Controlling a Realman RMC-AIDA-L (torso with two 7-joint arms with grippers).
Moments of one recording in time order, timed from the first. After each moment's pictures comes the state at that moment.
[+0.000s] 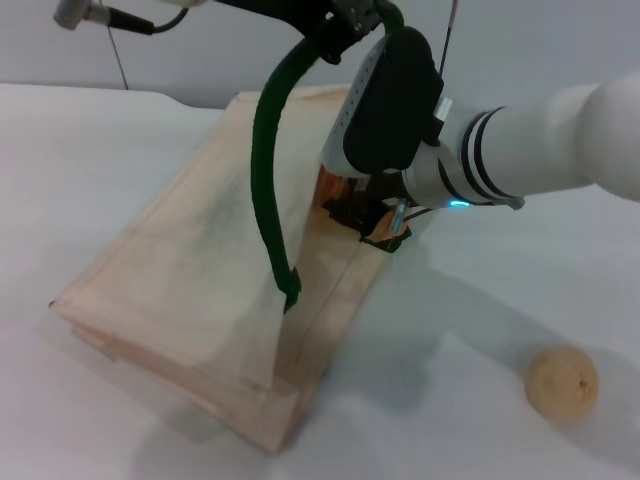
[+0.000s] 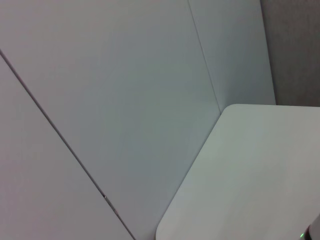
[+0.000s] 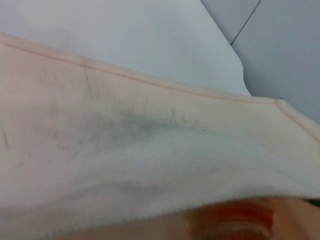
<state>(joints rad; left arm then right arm) -0.66 -2.03 1.37 2.03 -0.69 -1.54 0.55 0.89 2.03 -1.96 -0.95 -2.36 -0.70 2.44</state>
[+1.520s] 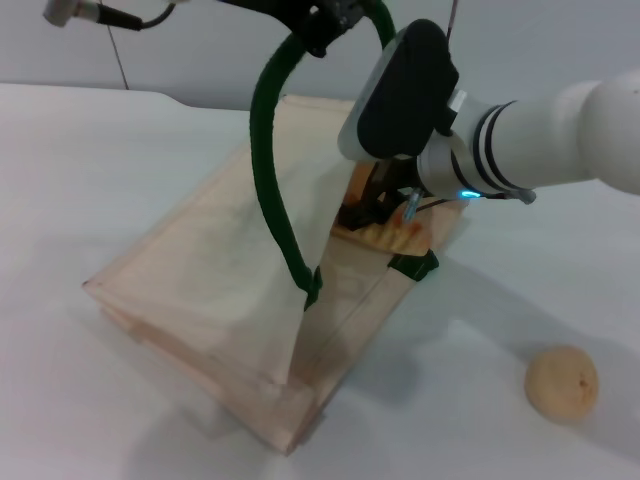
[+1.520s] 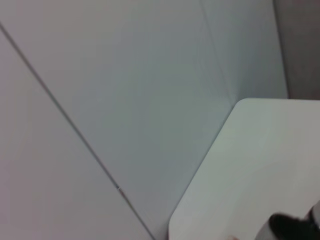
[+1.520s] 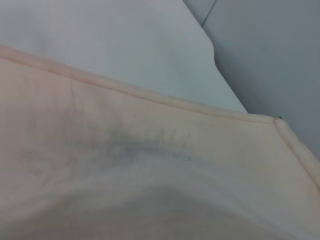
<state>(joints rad) -0.65 -2.03 1.37 2.03 -0.65 -1.53 0.55 0.92 2.03 -1.95 -0.87 -2.37 -0.65 2.48</state>
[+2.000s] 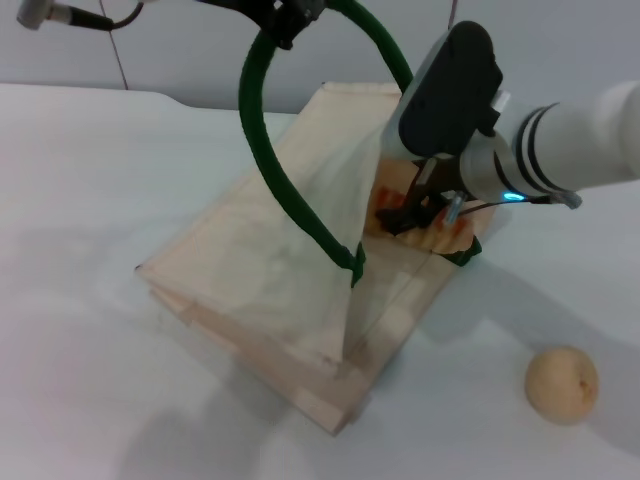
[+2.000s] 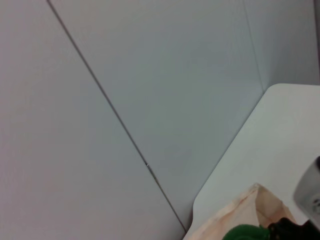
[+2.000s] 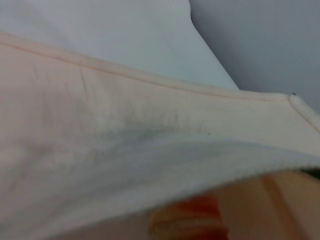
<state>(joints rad) -0.63 -2.03 1.36 2.03 -0.60 -1.52 0.53 0.84 2.03 -1.86 -0.94 -2.50 -0.76 2.51</state>
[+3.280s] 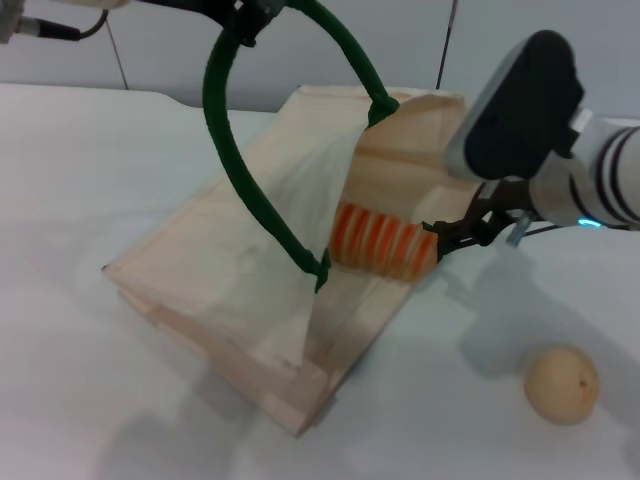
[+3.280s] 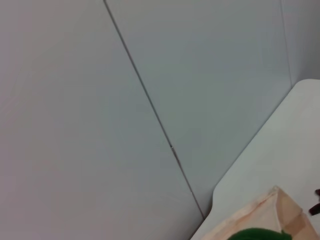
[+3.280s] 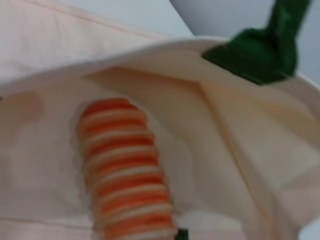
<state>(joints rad) -0.57 -2.03 1.34 2.03 -0.58 -1.48 0.52 0.57 2.03 -1.81 -1.39 -2.75 -1.01 2.61</state>
